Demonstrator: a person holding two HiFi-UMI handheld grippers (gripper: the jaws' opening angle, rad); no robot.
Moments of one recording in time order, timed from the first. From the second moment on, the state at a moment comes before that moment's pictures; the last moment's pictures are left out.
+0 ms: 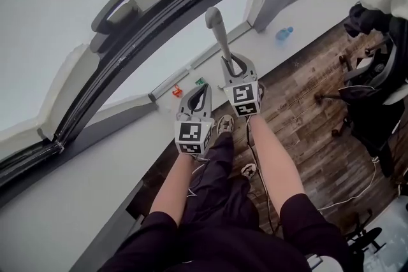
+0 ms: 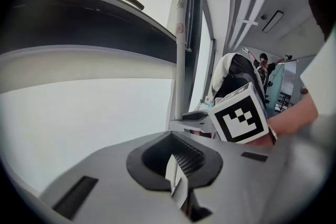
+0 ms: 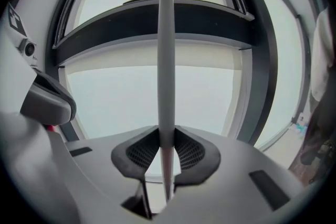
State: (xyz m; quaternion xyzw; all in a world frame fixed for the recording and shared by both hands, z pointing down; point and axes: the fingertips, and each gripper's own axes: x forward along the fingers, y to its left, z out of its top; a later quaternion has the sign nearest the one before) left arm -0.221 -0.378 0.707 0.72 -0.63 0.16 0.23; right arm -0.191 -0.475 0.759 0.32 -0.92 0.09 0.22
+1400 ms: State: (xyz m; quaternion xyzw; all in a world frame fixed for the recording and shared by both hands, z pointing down) left arm -0.195 -0.381 0.643 0.74 -0.61 0.13 0.24; right arm -0.110 -0.427 0.624 0.39 -0.89 0.03 0.25
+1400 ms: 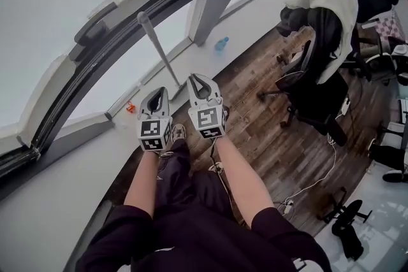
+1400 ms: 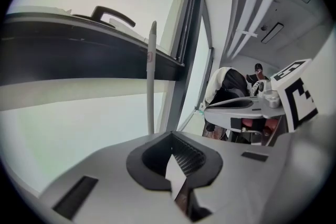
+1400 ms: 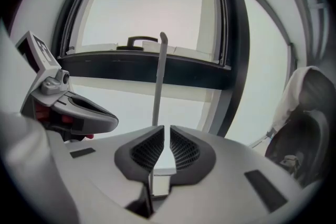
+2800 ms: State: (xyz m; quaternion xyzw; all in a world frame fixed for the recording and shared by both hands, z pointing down) left arm 0.197 -0.246 0.391 0.92 -0.37 0.02 0.09; right arm 0.269 -0.205 0.364 0.64 -0.75 -0.08 0.13
